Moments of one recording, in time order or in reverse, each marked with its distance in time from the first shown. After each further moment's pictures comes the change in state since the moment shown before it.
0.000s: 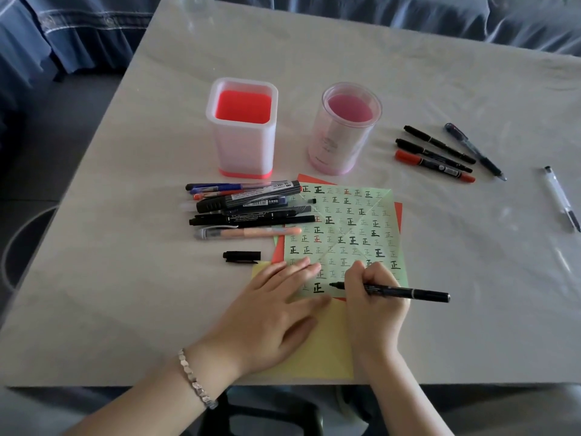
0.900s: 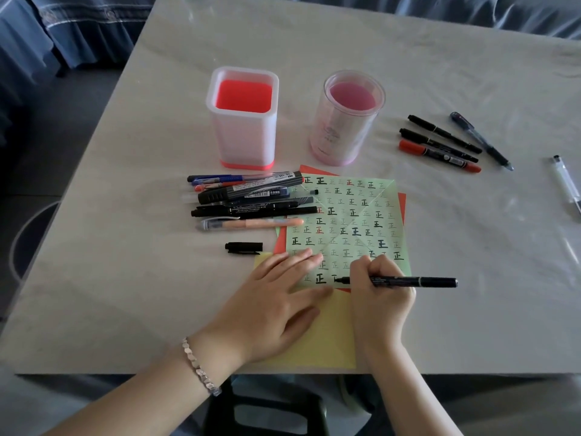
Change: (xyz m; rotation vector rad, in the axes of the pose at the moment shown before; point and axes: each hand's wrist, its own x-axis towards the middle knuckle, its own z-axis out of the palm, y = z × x) left_hand 0.000 0.000 0.000 -0.003 0.014 0.004; right_hand 0.000 0.005 -0.001 -0.028 0.047 -0.018
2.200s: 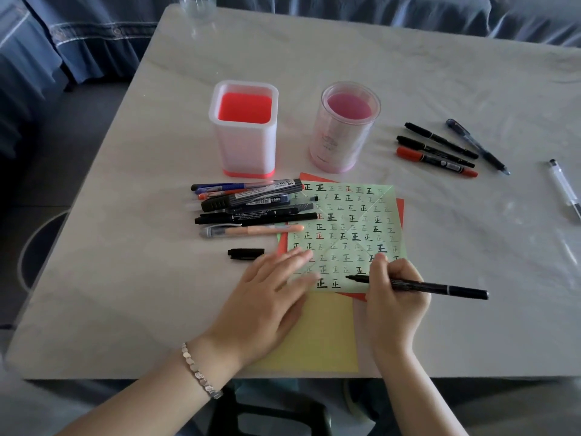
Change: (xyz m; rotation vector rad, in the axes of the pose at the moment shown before) left_hand -0.002 -0.003 -0.001 0.000 0.178 -0.057; right_hand 0.005 -0.012 -0.010 0.162 0.094 0.210
